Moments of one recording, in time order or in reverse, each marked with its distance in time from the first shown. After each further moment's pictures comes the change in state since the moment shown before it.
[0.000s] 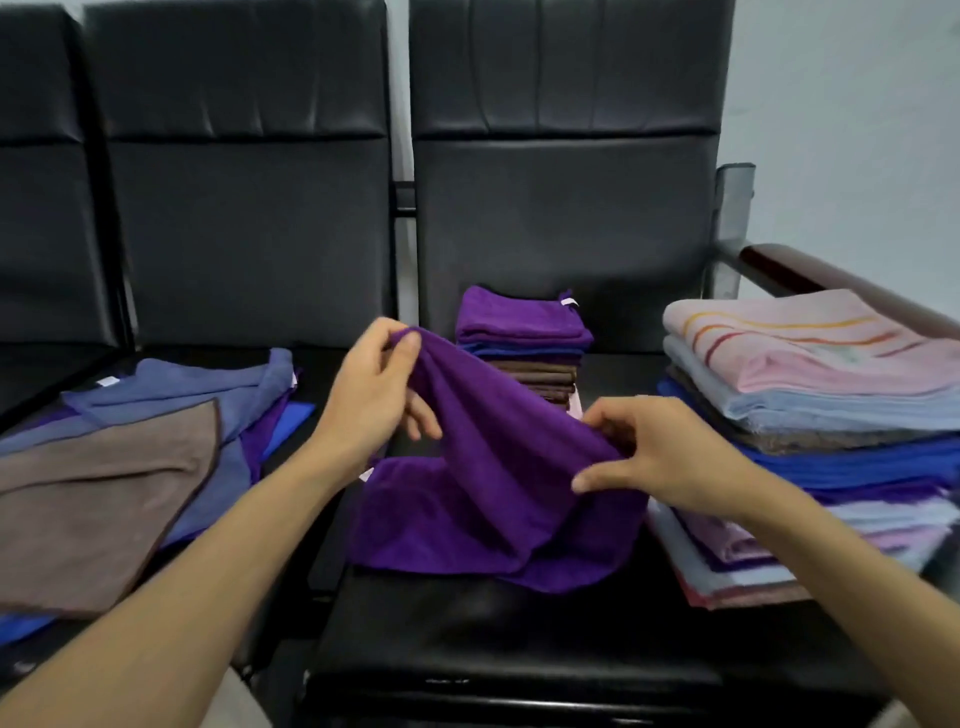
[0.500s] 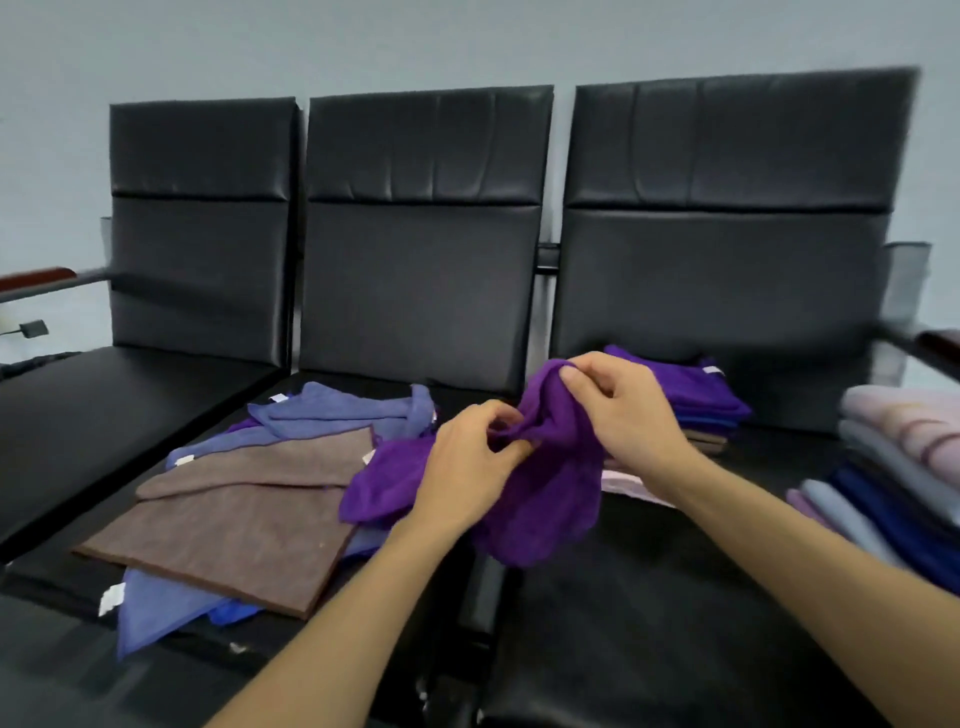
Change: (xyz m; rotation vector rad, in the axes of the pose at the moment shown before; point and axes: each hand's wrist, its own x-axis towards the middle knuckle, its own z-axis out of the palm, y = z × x) left_hand -0.020 -0.007 -0.088 0.538 0.096 0.063; right_hand 0.132 -0.124 0.082 0.403 0.347 -0.149
